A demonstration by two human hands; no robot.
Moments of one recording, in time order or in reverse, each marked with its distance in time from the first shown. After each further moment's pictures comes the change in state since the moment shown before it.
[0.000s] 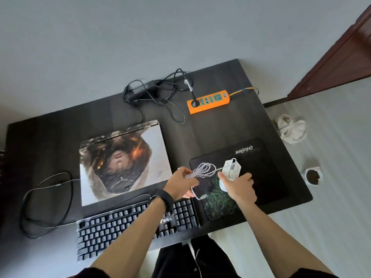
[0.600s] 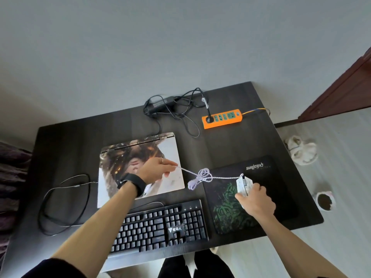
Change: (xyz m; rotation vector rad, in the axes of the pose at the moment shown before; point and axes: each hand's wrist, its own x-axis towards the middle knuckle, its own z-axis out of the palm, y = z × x) left_hand -0.026 0.031 -0.132 0.152 0.123 0.143; right_hand 0.002 0.007 -0.024 -0.424 0.104 -0.309
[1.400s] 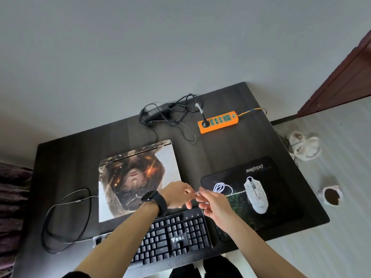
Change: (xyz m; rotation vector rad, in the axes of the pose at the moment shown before) left_hand -0.006 0.017 0.063 0.531 -0.317 0.065; right_hand -0.066 -0.107 -0.016 1.399 -0.673 0.186
